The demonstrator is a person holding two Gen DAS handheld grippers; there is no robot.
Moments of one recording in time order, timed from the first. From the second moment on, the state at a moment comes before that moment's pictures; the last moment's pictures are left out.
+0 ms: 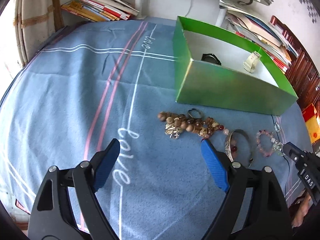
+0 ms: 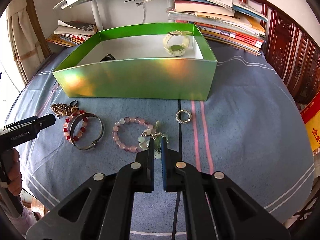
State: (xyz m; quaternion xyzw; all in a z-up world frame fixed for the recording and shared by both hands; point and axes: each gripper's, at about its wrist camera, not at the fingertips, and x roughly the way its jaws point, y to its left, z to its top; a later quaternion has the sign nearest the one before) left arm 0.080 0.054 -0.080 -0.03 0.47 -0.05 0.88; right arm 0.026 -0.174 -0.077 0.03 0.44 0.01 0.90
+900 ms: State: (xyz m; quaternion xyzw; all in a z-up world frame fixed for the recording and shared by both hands) left arm 0.067 0.009 -0.090 0.05 0.46 -0.07 0.88; right arm 0.026 -0.188 -0.087 0.05 0.44 0.00 0.90
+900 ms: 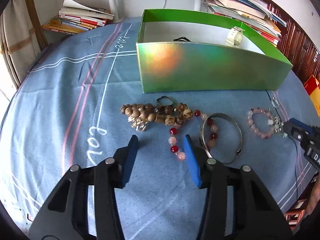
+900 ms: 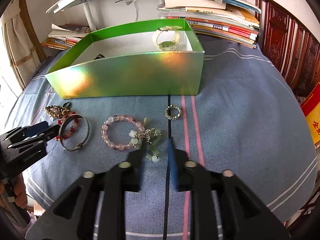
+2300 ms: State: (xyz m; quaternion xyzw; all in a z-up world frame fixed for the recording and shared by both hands) left arm 0.037 0.019 -0.032 0.03 0.40 -0.08 0.91; right arm 0.026 -0.180 -0.070 0.03 0.41 -0.01 0.91
